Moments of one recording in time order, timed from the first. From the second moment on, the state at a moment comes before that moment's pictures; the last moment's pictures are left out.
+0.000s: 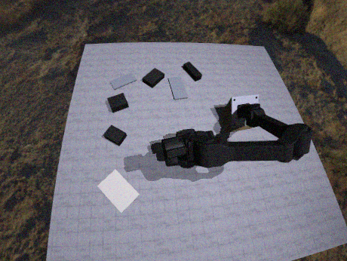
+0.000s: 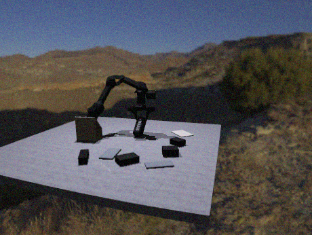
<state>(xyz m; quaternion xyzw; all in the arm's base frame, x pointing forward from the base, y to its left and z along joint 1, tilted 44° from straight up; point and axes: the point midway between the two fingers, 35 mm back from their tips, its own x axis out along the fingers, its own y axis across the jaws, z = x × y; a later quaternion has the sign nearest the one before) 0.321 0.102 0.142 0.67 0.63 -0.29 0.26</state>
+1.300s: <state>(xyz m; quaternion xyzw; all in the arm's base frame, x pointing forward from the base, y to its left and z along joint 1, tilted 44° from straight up) 0.319 0.071 0.137 0.67 0.63 -0.29 0.26</state>
